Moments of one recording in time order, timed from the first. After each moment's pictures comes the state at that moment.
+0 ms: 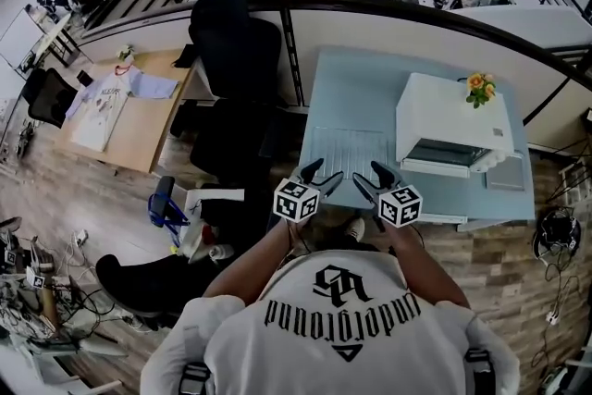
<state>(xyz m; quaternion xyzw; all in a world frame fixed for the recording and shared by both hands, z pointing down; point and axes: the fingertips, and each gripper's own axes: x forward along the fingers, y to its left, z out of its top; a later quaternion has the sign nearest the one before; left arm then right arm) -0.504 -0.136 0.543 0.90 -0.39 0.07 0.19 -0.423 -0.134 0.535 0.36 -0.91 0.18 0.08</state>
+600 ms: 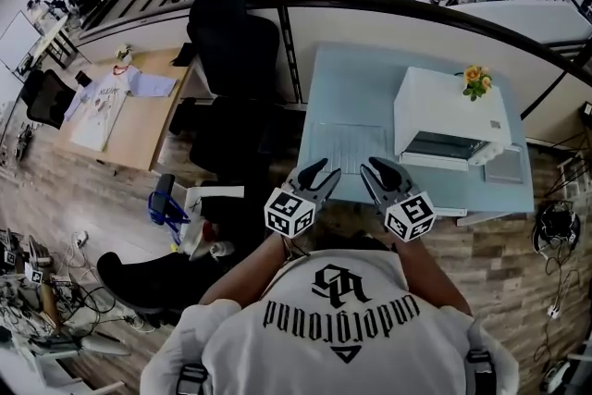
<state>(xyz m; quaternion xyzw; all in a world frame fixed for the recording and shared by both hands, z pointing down) -0.500 -0.086 0.455 0.92 -0.39 0.01 0.10 -0.426 -0.082 0.414 0.35 -0.93 0.05 0.01</state>
